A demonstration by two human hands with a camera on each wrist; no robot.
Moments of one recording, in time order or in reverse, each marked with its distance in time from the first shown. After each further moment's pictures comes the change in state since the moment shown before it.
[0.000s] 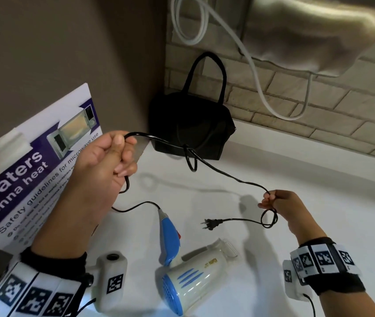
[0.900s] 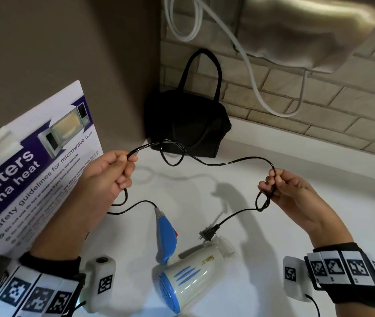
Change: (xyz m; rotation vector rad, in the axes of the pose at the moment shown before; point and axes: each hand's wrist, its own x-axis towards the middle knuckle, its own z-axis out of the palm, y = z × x) left_hand -0.003 -0.029 -0.020 0.131 0.013 -0.197; right_hand -0.047 -0.041 -0.027 0.597 -0.430 -0.231
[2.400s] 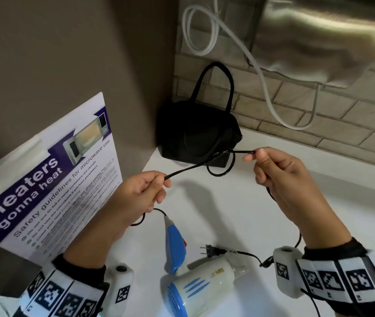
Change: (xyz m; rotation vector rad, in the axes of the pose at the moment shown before) left_hand -0.007 -0.003 0.014 0.377 -0.176 -0.066; right_hand 0.000 -0.049 0.112 -0.367 -0.026 -0.247
